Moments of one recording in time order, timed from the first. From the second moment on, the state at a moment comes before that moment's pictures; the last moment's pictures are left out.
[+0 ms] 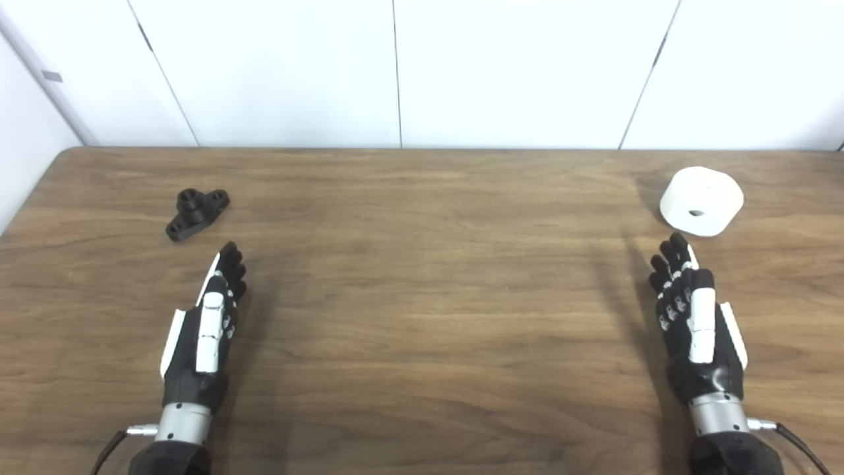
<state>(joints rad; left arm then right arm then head) 0.17 0.17 0.15 -0.19 -0.16 -0.02 -0.09 0.11 -0.09 -0.12 -0.16 0.16 0.00 0.04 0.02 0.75</state>
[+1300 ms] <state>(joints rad) 0.18 0.13 0.11 -0.15 -0.03 -0.14 -0.07 0.10 -0.15 -0.13 -0.09 0.22 -0.11 0.10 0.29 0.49</state>
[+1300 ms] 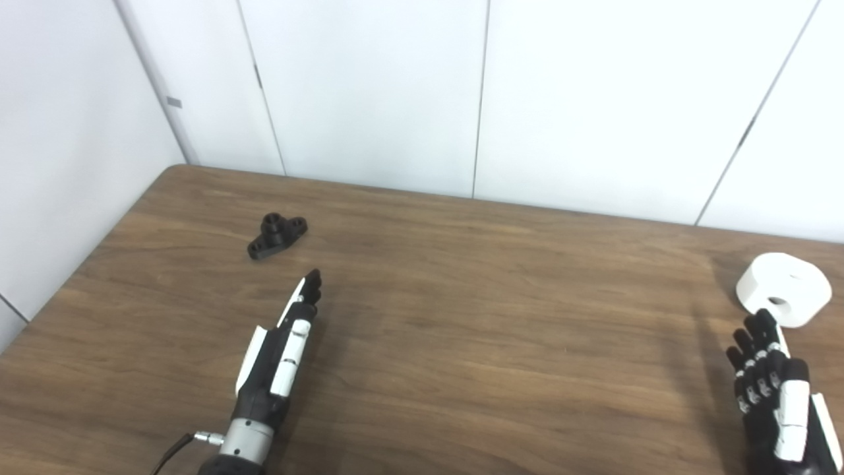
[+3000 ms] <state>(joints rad) 0.02 0.31 0.23 -0.24 0.25 0.06 0.01 0.10 -0.15 -0.13 -0.09 0.21 -0.12 0.10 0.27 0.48</state>
